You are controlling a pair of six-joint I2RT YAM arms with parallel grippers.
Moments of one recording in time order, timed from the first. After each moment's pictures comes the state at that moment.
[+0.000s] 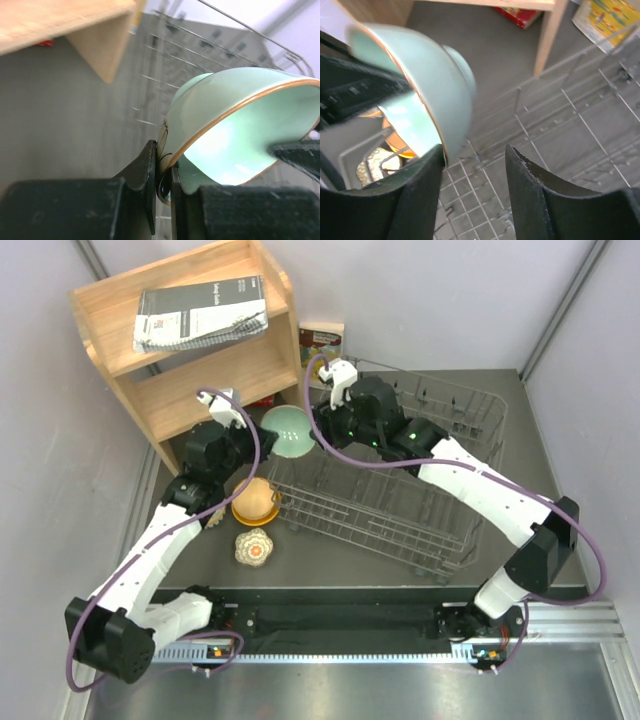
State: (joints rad) left arm -0.34 1.06 0.92 -0.08 0.12 -0.45; right arm 0.82 1.59 1.61 -0.41 0.02 0.13
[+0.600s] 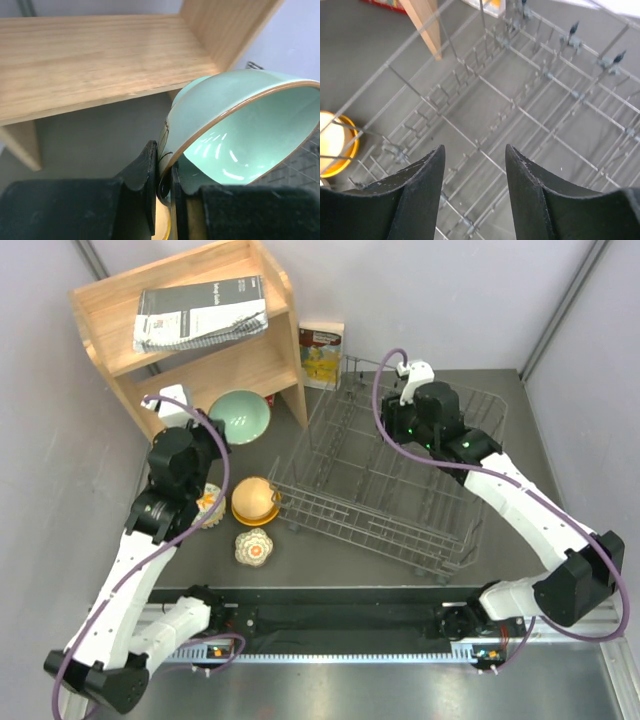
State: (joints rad) left arm -0.33 0.89 1.06 -0.29 -0.32 -0.34; right arm 0.54 1.35 1.29 -0.35 0.11 0.16
